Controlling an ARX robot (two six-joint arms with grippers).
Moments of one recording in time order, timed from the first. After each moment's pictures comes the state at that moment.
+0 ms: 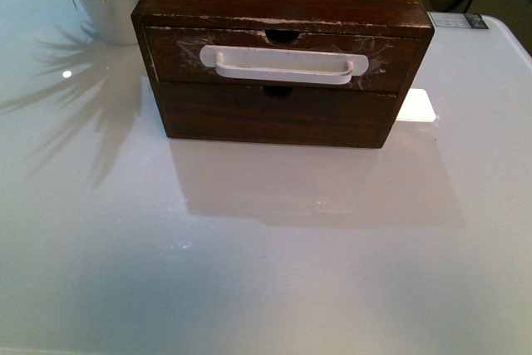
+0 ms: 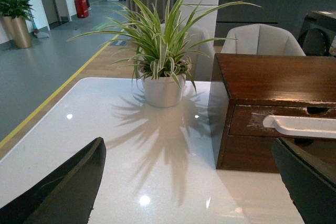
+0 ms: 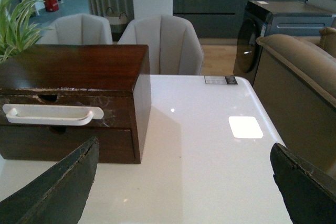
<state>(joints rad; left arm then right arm) 0.00 0.01 0.01 0.00 0.00 0.00 0.00 0.01 0.02 0.00 0.00 -0.01</state>
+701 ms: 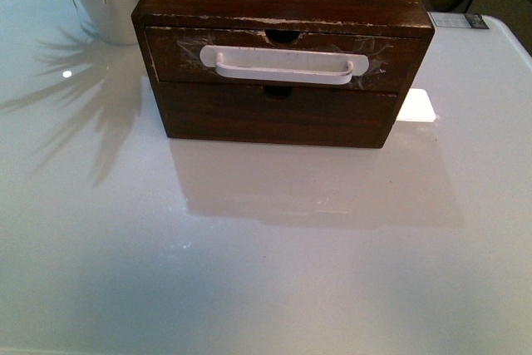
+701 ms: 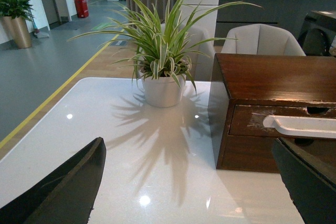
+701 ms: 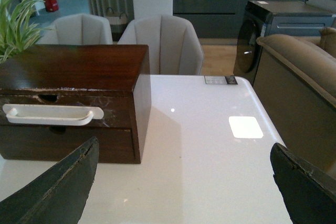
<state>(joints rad) 0.00 0.01 0.01 0.00 0.00 0.00 0.00 0.01 0.02 0.00 0.00 -0.01</state>
